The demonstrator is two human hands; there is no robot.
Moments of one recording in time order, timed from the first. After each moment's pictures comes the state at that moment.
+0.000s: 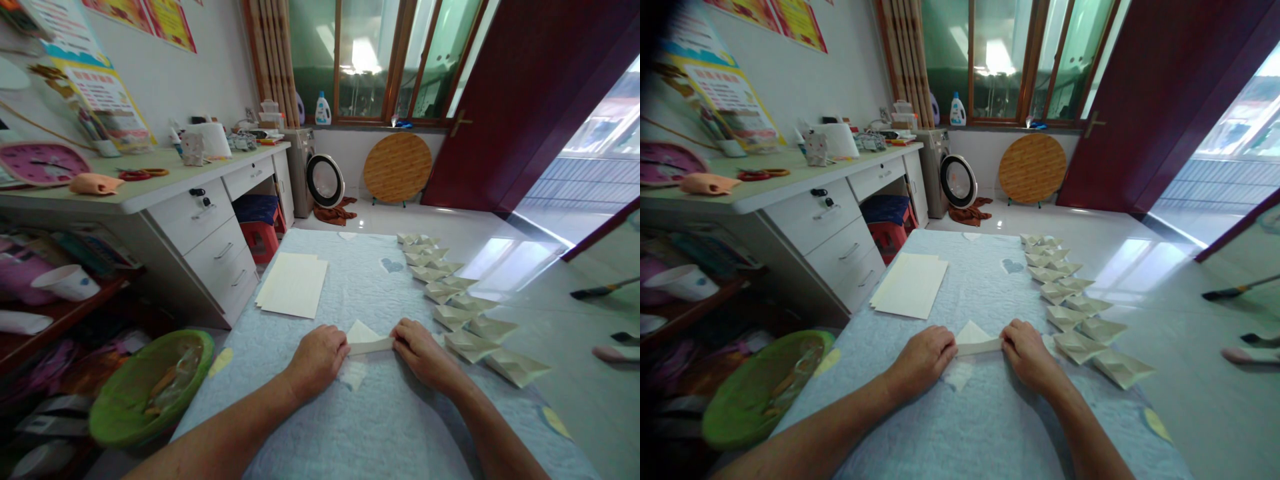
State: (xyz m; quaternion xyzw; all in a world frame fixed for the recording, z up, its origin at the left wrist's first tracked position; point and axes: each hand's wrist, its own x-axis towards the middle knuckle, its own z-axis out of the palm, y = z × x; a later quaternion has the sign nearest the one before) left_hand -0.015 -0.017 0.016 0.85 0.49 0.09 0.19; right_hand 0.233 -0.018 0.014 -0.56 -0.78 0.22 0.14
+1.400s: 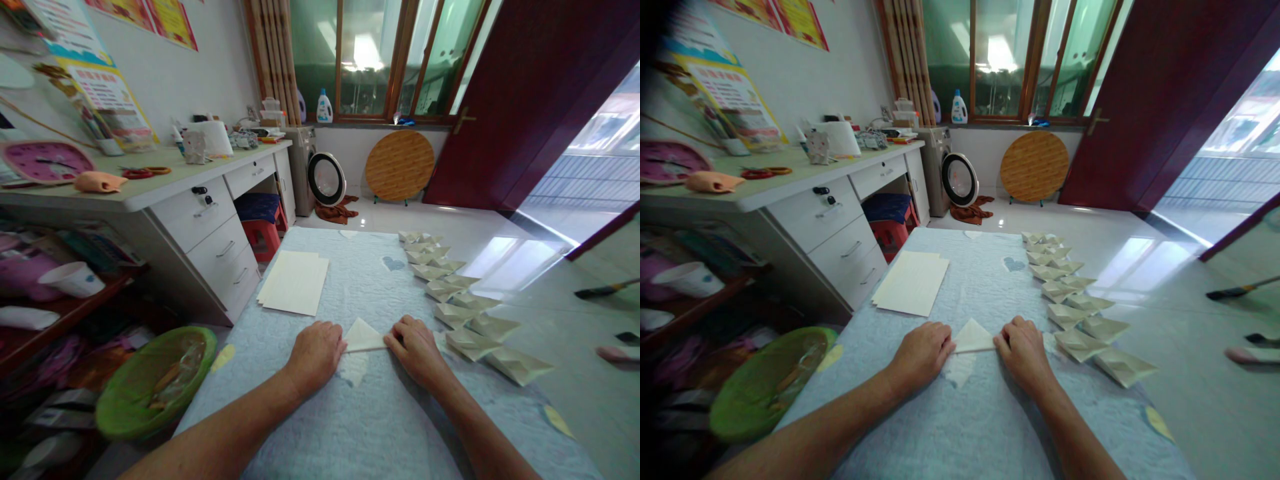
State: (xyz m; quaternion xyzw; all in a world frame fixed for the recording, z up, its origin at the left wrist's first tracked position) left_hand -0.015 -0.019 0.013 0.83 0.55 0.03 0.12; right_hand 0.218 -0.018 -0.005 -0.64 -0.74 0.14 0.15
